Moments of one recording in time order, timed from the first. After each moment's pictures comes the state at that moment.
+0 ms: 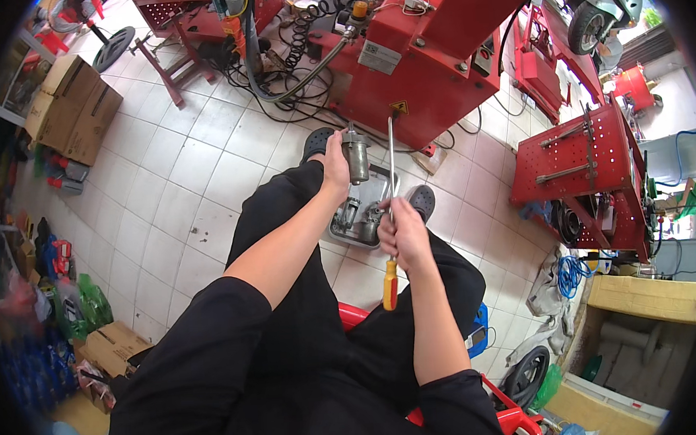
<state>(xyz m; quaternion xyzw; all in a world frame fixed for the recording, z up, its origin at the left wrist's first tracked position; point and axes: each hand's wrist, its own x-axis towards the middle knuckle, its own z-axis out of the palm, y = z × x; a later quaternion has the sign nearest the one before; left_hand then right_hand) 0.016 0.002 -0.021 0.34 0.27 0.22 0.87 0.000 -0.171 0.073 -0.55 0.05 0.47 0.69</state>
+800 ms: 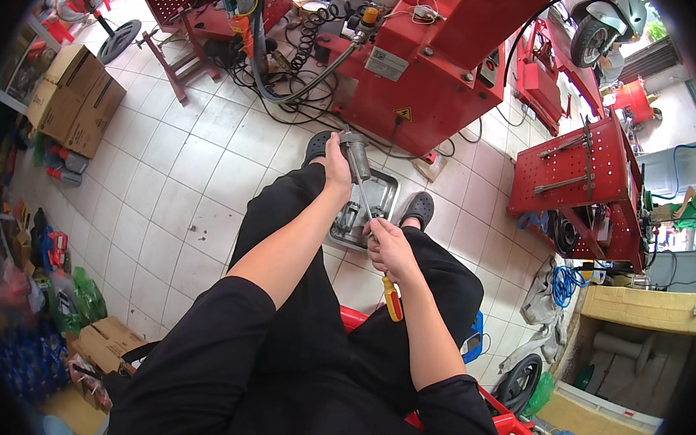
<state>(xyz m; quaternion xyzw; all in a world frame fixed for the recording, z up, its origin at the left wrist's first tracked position) 0.019 0.011 -0.028 0.27 0.29 0.24 0.89 -0.020 -0.165 0.058 -0.60 0.06 0.55 0.59</state>
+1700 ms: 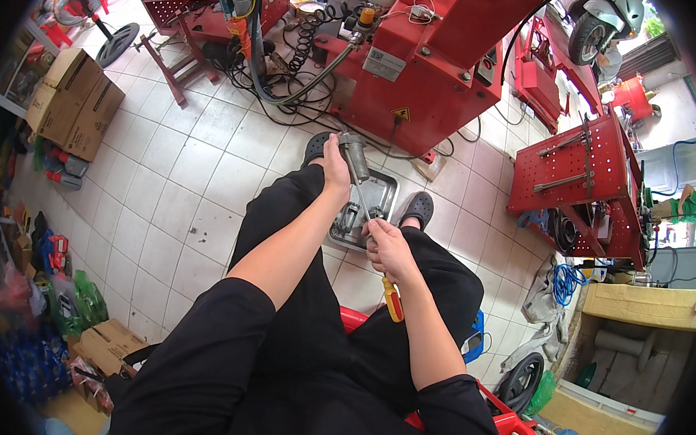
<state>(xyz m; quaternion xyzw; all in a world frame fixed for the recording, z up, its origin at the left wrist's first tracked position) 0.025 0.010 -0.041 0.28 0.29 0.25 0.88 -0.022 -0.164 0.063 -0.61 0.05 0.54 0.58</state>
